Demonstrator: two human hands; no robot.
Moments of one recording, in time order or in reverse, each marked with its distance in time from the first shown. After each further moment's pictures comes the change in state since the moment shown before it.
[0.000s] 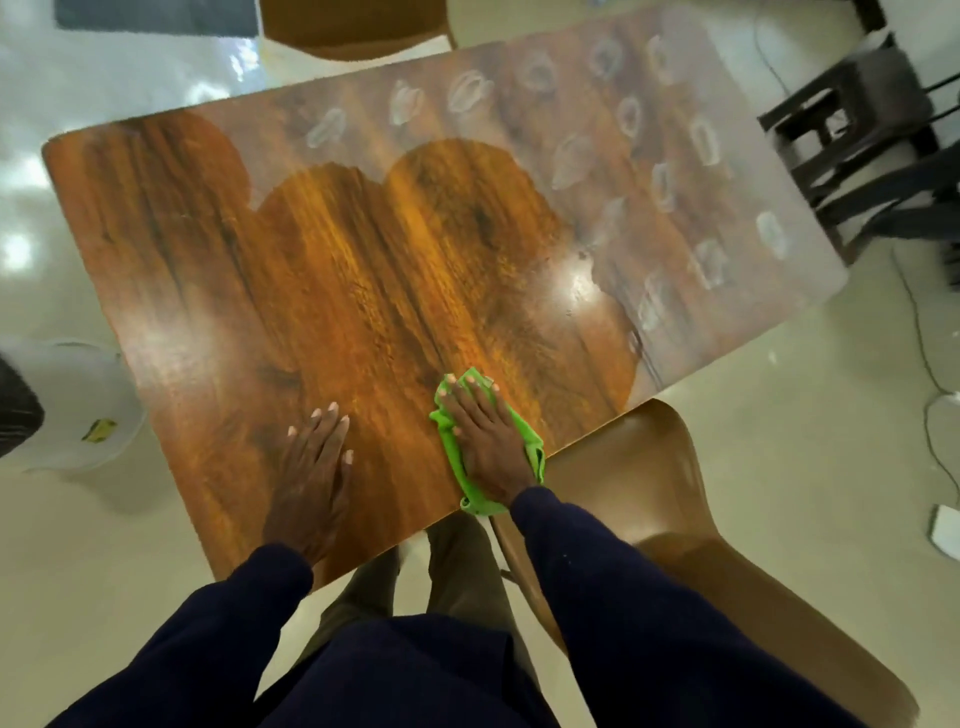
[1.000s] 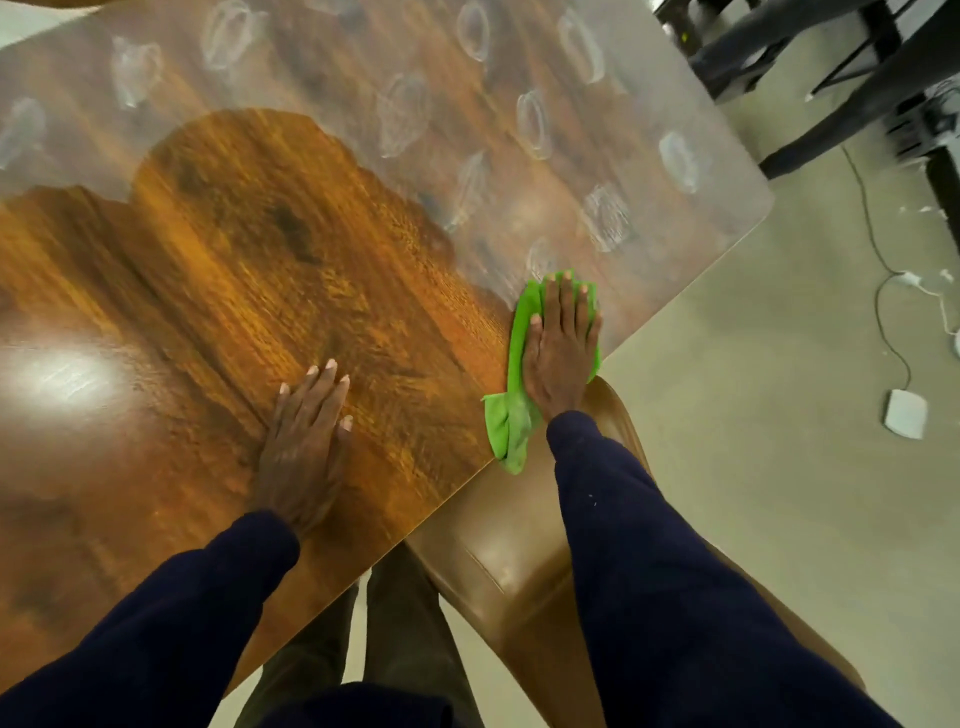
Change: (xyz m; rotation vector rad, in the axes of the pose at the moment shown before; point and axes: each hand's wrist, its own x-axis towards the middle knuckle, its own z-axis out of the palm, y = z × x) left_hand 0.173 0.141 0.101 0.023 -0.145 0.221; right_hand 0.023 0.268 -0.089 -0.068 0.382 0.741
